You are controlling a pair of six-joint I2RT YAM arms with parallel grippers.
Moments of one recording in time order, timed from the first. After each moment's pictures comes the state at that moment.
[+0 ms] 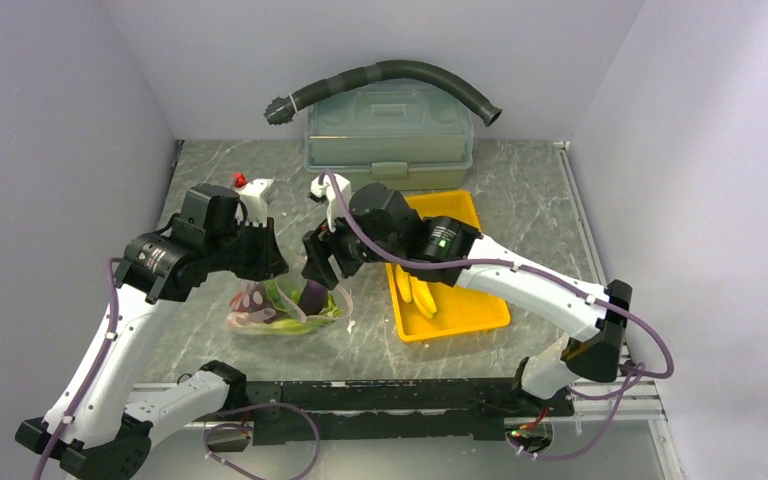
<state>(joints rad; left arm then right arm) -0.44 0.98 1.36 -1.17 0.21 -0.31 1.11 1.51 1.59 -0.54 -0.08 0.25</state>
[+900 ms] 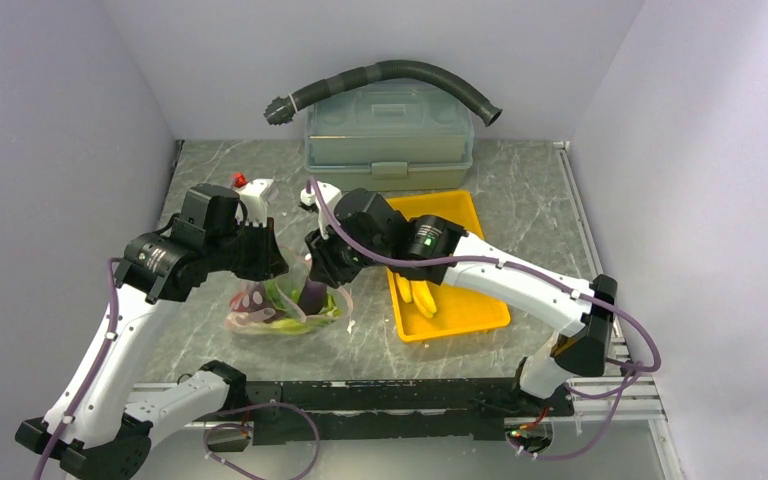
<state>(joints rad) -0.44 0.98 1.36 -1.17 0.21 -0.31 1.13 1.58 1.64 -0.66 -0.08 0.27</state>
